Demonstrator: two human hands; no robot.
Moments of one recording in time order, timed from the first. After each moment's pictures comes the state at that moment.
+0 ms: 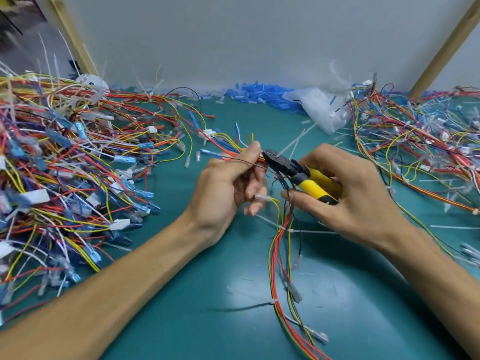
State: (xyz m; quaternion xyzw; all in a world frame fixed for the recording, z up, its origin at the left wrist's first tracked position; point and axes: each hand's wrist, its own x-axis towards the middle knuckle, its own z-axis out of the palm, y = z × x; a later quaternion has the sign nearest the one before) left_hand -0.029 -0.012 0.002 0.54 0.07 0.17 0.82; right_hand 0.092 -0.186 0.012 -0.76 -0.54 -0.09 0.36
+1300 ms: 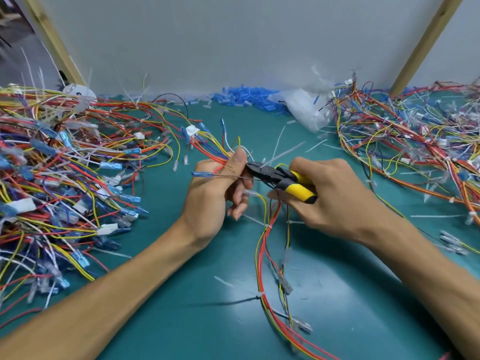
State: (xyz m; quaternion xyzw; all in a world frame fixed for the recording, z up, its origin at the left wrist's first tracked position) left_hand -0.031 -0.022 -0.001 0.64 0.09 0.25 0.73; right_hand 0.093 -0.192 0.013 -0.79 -0.54 -0.07 0.27
